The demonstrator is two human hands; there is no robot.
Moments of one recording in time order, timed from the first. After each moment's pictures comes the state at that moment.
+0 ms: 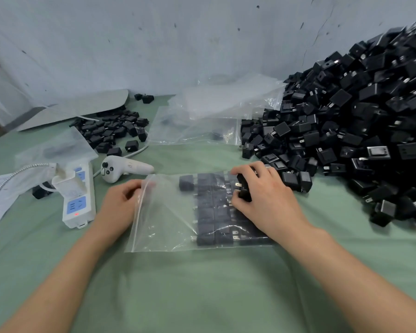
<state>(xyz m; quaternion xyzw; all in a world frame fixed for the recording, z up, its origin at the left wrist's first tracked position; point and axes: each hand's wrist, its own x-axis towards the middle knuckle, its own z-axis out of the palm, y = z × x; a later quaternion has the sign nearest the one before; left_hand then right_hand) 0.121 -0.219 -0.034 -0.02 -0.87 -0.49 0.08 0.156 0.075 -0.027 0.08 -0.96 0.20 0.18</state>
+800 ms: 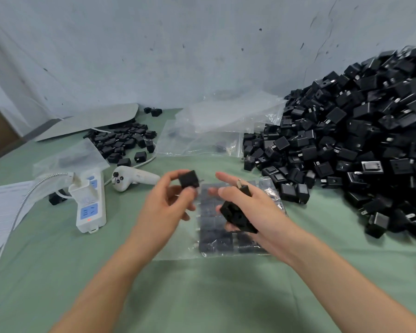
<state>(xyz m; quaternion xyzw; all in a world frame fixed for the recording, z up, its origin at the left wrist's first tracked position) 0.170 -0.133 0.017 -0.08 -0.77 -0.62 0.07 0.179 0.054 0.009 0.03 -0.59 0.80 -0.12</state>
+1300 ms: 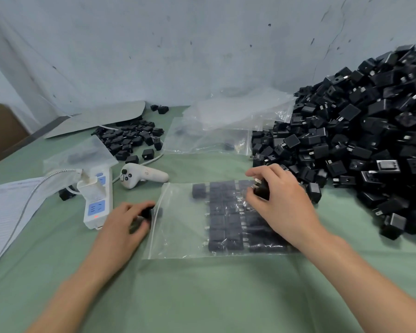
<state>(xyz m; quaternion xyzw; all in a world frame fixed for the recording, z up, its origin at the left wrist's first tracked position) 0.169 -0.249 -0.037 -0.07 -0.95 -0.27 0.13 0.161 0.079 -0.007 0.07 -0.92 0.32 0.22</state>
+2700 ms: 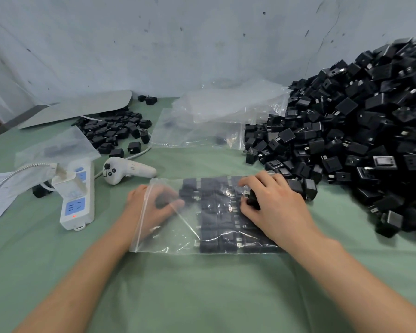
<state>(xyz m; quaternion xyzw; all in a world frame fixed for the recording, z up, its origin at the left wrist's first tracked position) 0.112 -0.195 -0.035 -0.12 -0.94 -0.30 0.06 0.155 0.083 -0.033 0.10 -0.96 0.12 0.22</state>
